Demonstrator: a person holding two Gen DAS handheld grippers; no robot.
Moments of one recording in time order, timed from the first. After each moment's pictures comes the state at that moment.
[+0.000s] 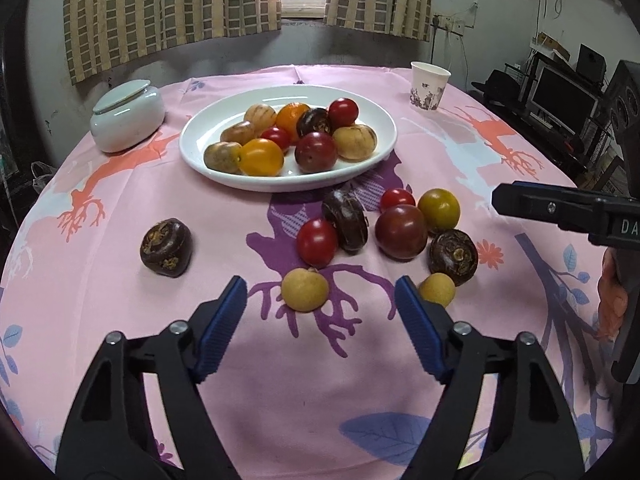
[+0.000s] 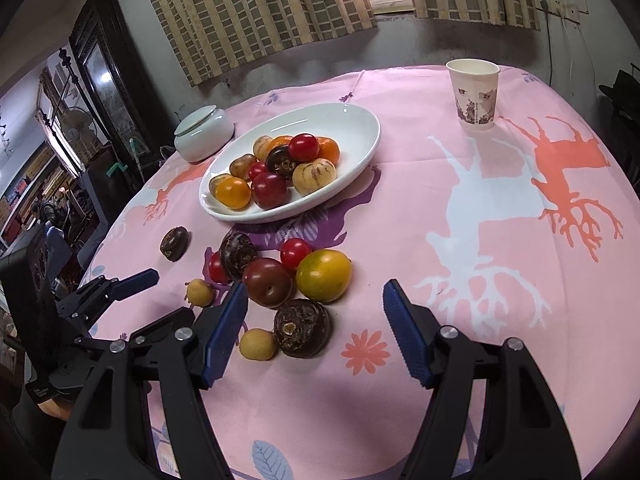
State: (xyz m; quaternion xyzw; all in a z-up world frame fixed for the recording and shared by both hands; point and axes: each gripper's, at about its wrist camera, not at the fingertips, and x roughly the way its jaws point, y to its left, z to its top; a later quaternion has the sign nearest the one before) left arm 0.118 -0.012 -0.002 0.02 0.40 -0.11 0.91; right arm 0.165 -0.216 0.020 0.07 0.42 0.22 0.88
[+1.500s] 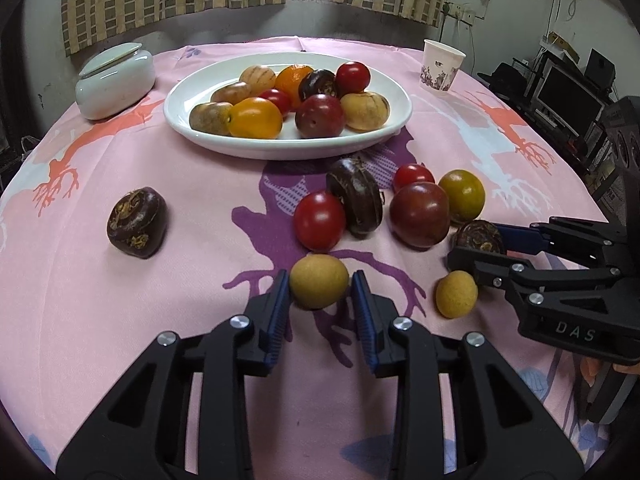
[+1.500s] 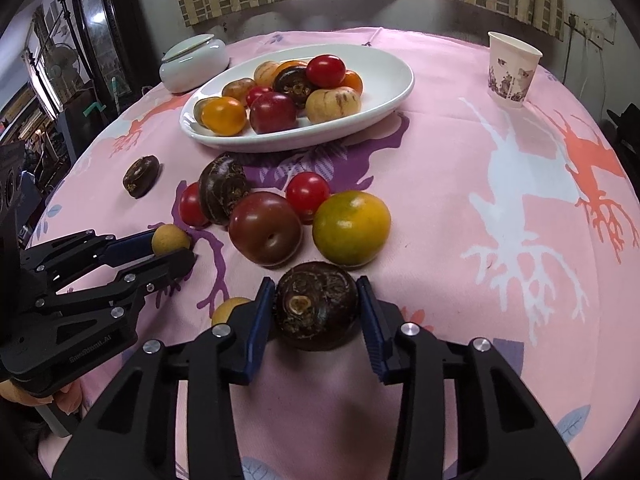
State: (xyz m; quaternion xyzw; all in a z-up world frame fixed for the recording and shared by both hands) left arm 0.137 -0.010 -0.028 -0.01 0.43 -0.11 0.90; right arm 0.168 -0.164 -0.026 -0.02 0.47 0.20 0.86
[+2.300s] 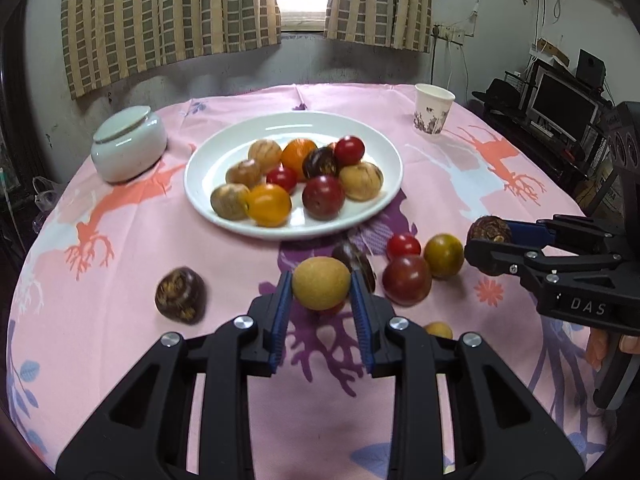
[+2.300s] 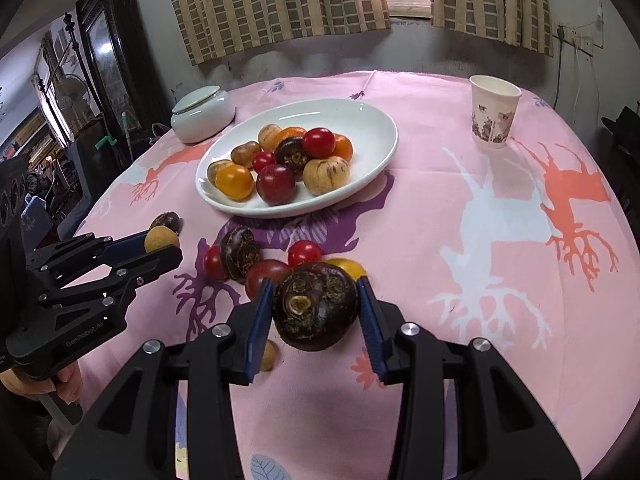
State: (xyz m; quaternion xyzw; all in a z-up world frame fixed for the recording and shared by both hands) left arm 0.143 -0.007 0.031 0.02 0.38 -0.10 0.92; right arm 0.171 -0.183 0.023 0.01 0.42 0.21 0.88
